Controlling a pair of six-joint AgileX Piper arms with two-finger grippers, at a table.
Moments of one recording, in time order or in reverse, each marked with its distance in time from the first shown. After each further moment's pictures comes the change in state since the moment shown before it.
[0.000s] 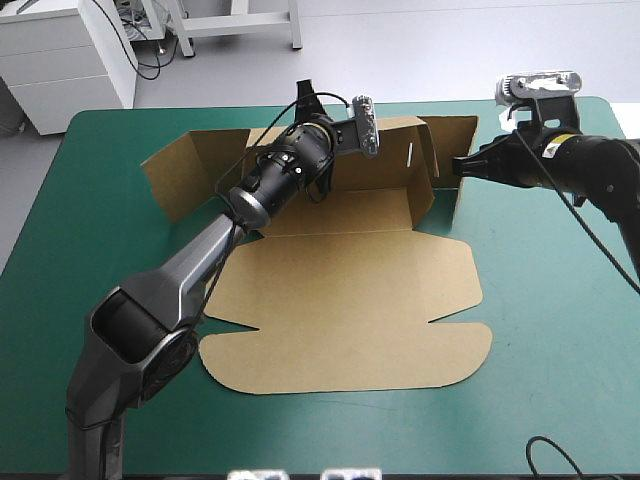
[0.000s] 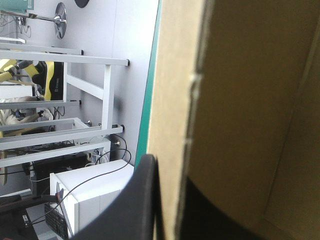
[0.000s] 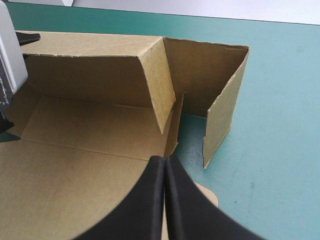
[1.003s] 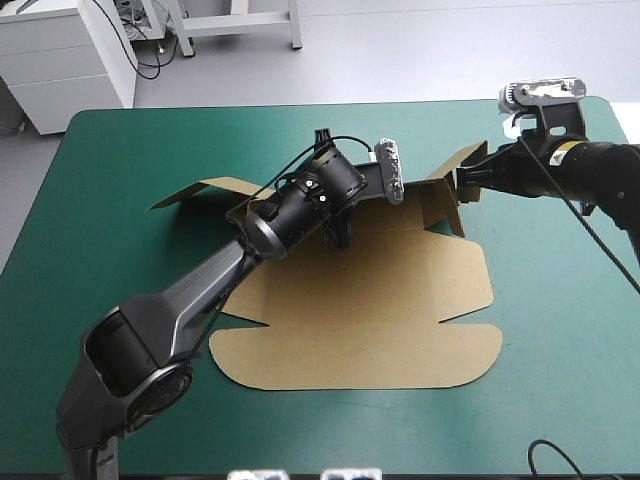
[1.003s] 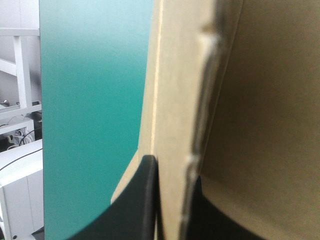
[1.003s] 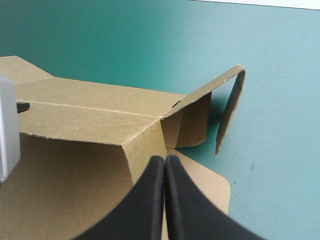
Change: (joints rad) left arm -0.171 -0.082 0.017 -0.086 0.368 -0.064; right arm 0.000 -0.030 0.000 -0.002 0.068 -0.001
